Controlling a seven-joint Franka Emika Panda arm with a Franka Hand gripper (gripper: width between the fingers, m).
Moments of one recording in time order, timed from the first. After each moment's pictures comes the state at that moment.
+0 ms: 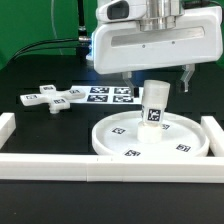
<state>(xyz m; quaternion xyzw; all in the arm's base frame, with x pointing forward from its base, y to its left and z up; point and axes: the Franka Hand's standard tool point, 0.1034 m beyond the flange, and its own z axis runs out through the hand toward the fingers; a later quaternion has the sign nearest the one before) 0.560 0.048 0.085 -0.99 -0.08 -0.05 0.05</state>
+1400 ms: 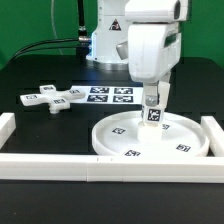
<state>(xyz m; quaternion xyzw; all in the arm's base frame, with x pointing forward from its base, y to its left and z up) 0.567 0.047 0.079 -0.79 -0.61 -0.04 -0.03</state>
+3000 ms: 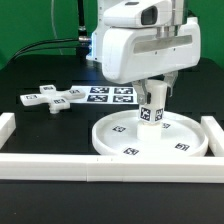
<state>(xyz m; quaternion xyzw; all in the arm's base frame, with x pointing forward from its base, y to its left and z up) 0.558 0.045 0.074 -0.94 -0.33 -0.04 0.00</state>
